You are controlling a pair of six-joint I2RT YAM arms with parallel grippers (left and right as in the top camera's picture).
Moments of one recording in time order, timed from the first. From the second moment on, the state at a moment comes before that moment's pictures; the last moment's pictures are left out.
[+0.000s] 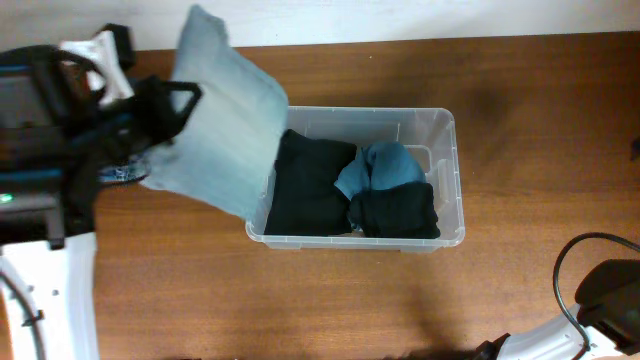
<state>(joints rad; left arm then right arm) 0.03 1.38 1.79 -0.98 0.58 -0.48 -0.74 1.87 2.19 -1.69 0.00 0.36</state>
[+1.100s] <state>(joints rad) -0.63 1.76 1.79 -0.65 0.24 -0.84 -0.74 1.87 2.19 -1.69 0.00 0.36</state>
